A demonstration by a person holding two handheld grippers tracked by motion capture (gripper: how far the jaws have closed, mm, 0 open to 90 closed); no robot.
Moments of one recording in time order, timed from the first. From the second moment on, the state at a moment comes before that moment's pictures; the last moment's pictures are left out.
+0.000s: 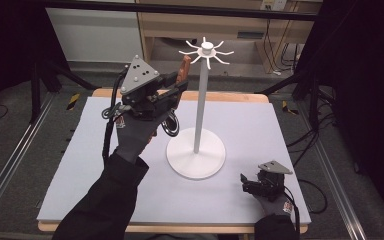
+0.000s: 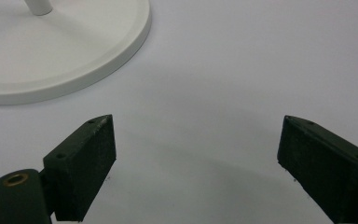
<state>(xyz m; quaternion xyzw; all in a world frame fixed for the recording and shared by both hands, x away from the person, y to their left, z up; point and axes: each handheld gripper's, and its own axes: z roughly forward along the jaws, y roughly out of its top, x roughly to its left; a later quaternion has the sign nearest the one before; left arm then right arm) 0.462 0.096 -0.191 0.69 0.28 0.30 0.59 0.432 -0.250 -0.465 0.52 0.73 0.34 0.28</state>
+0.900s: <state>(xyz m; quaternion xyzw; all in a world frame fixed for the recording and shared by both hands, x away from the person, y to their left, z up) 0.474 0.083 -0.197 0.70 0.29 0.30 0.59 0.432 -0.250 -0.465 0.53 0.73 0.34 0.28</state>
